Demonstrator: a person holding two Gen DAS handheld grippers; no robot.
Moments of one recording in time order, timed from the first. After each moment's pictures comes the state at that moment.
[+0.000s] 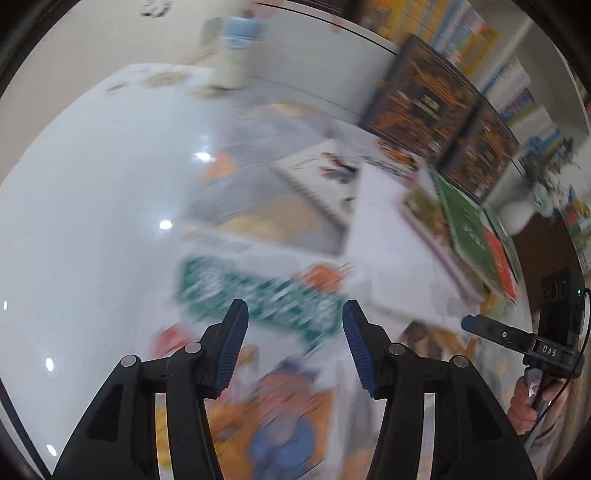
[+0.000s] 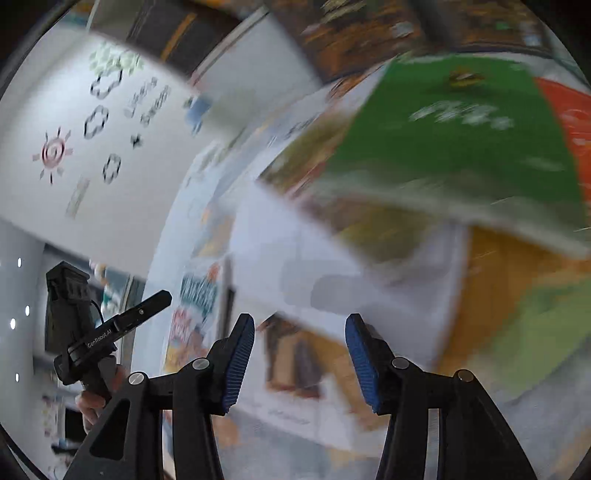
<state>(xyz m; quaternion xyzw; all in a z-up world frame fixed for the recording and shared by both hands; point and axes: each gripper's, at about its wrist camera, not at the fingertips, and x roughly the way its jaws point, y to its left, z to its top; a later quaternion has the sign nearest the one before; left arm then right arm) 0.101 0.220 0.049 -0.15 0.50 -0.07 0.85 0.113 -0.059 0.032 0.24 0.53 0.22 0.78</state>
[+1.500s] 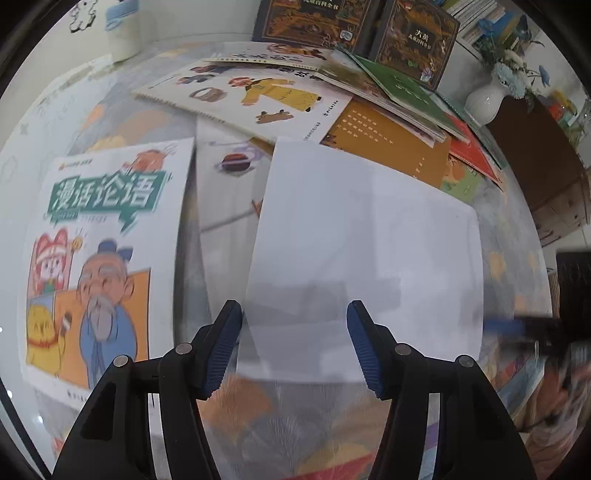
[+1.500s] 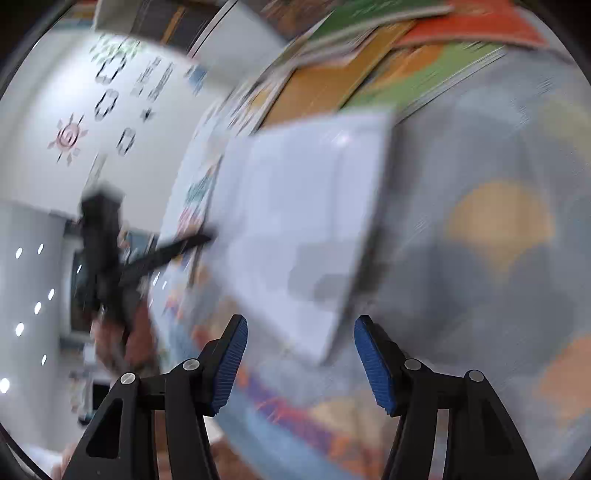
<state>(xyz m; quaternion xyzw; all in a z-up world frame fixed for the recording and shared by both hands) 0.023 0.091 0.016 -0.06 0.56 -0.12 0.82 -0.010 -0.160 0.009 0.26 0.58 0.26 0.72</state>
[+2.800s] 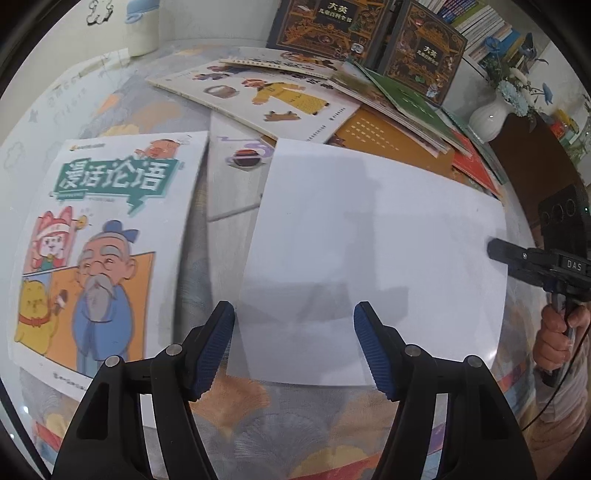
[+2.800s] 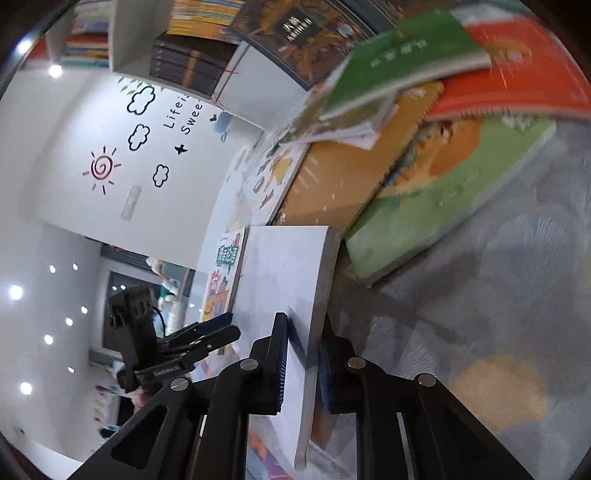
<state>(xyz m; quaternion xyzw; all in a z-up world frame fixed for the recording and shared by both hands) 0.017 0.097 0.012 -0.08 0.55 -0.10 0.83 0.059 -0.156 0.004 0.33 0.52 0.32 0.72</state>
